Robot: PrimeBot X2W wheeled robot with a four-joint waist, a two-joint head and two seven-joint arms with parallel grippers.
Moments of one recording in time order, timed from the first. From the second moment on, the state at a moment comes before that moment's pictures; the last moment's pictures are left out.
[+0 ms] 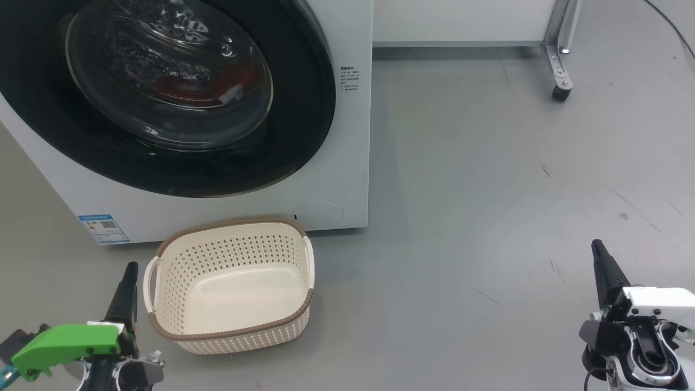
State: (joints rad) left arm -0.10 0.03 0.09 0.28 -1.59 -0.12 0.12; right arm -0.09 -0.04 -0.14 0.28 1.60 0.12 0.12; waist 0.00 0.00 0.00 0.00
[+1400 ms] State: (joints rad) left arm -0.05 0.00 0.08 0.34 -1.59 -0.12 0.11; right arm -0.04 -0.01 -0.13 0.34 1.59 0.12 0.12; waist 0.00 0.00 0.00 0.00
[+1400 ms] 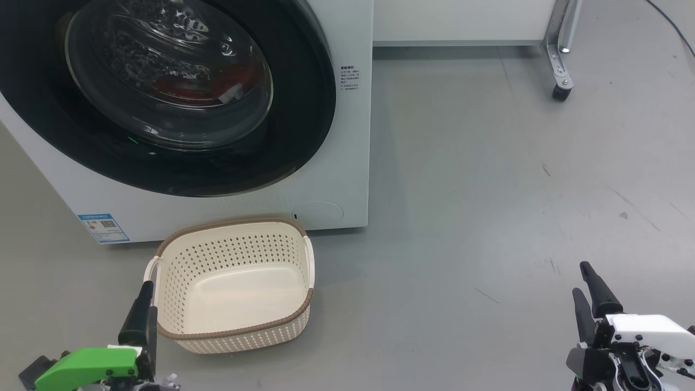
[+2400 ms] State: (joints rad) left arm -0.10 0.06 -0.05 0.35 -1.34 -0.12 -0.01; right arm -0.14 -0.11 0.01 0.34 1.32 0.12 0.00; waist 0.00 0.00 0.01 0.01
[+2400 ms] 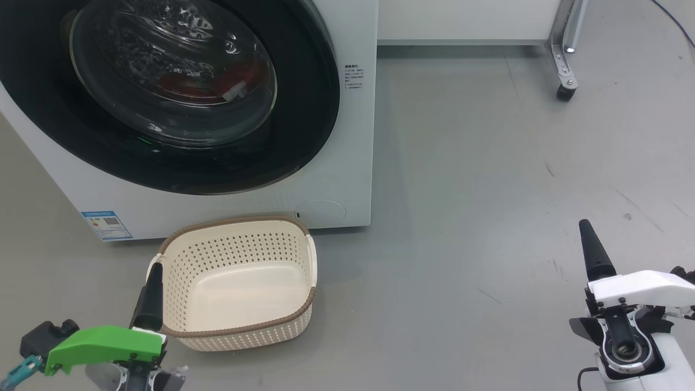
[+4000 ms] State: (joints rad) left arm -0.17 0.08 -0.15 0.42 -0.59 -0.11 -0.18; right arm -0.35 -0.25 0.38 0.54 0.66 0.12 -0.18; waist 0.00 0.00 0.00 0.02
